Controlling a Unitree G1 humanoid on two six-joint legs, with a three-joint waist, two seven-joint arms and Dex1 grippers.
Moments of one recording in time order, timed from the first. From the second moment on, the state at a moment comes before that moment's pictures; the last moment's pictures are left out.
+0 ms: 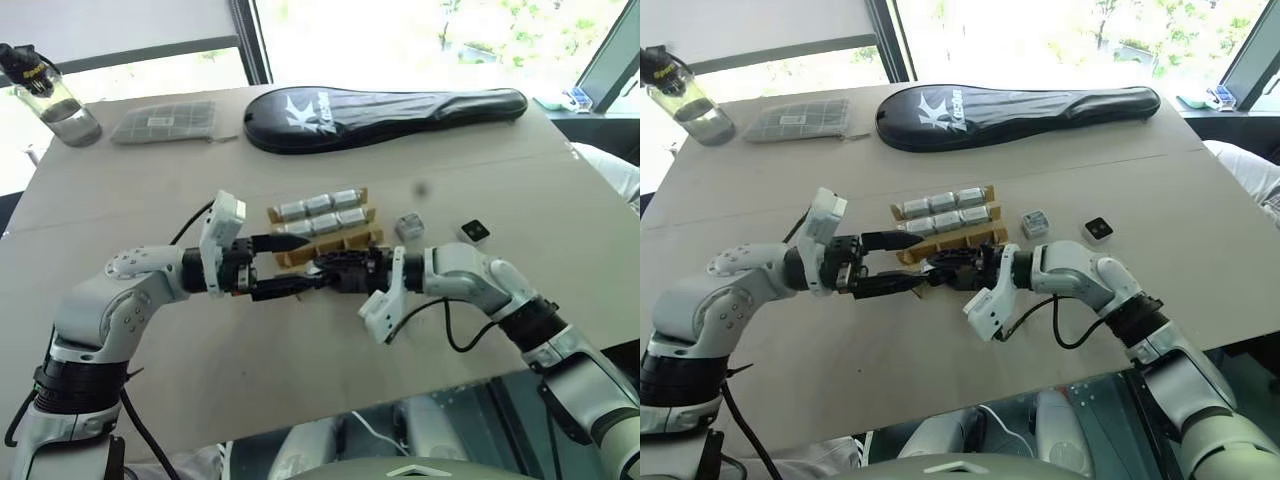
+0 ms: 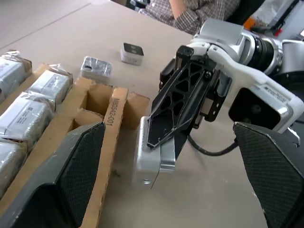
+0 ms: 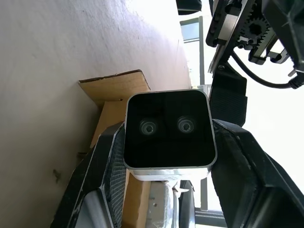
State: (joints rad) left arm -0.29 0.82 0.10 -0.24 -0.75 0.71 -1.15; right arm -0.67 -0.43 0.52 0.22 -0.65 -0.88 0.47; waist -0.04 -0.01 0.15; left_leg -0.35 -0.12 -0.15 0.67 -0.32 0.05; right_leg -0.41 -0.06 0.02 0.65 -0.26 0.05
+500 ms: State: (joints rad) left arm -0.31 0.83 0.05 -0.22 -0.69 0.69 -1.22; right arm -0.67 -0.44 0.51 0.19 -0.63 -0.87 0.48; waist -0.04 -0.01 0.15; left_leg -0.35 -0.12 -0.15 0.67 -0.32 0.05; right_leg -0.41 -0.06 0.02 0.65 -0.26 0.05
